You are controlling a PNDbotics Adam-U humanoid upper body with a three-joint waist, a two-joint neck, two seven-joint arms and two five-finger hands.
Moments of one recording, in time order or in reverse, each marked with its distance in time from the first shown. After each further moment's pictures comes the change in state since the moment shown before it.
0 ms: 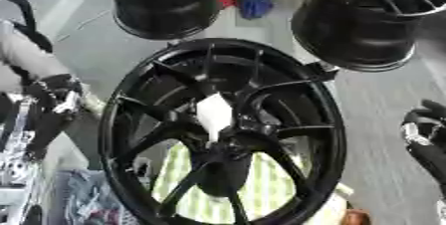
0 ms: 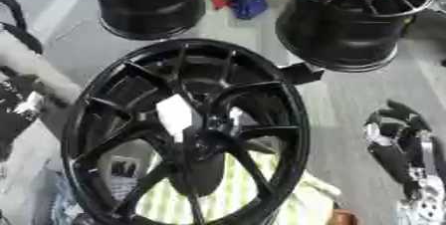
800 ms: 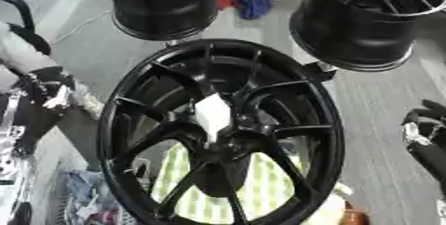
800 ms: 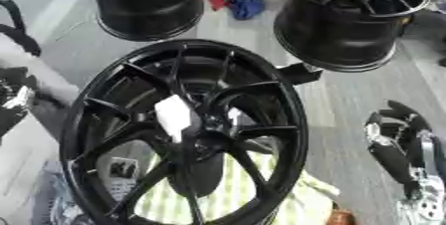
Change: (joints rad) left arm -0.003 0.132 -0.028 -0.082 -0.004 -0.030 -0.024; right arm 0.000 0.000 -0.001 0.000 0.000 0.000 0.000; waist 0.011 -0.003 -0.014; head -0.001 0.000
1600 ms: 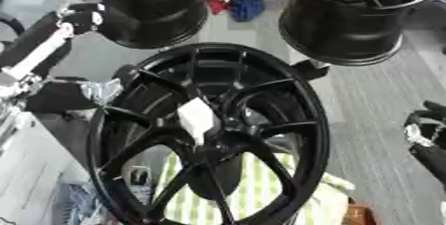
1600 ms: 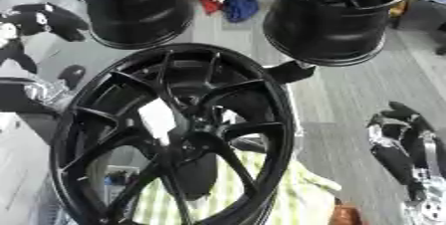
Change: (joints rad) left arm -0.287 0.437 -0.401 -0.179 -0.252 -0.227 -0.258; right arm 0.001 -0.027 0.012 0.010 0.004 0.000 0.014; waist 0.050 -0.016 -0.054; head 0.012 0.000
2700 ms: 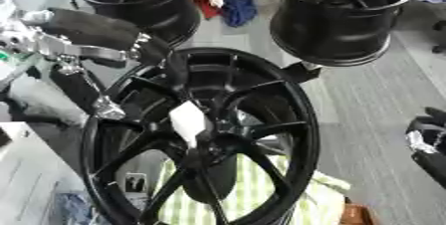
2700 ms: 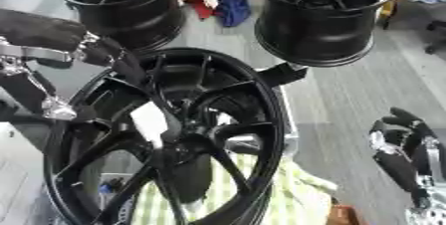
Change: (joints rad) left arm -0.314 0.105 -0.279 0.145 0.093 -0.111 -0.504; right arm 0.001 -0.002 0.017 0.008 0.000 -0.003 0.019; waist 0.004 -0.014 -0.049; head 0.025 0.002
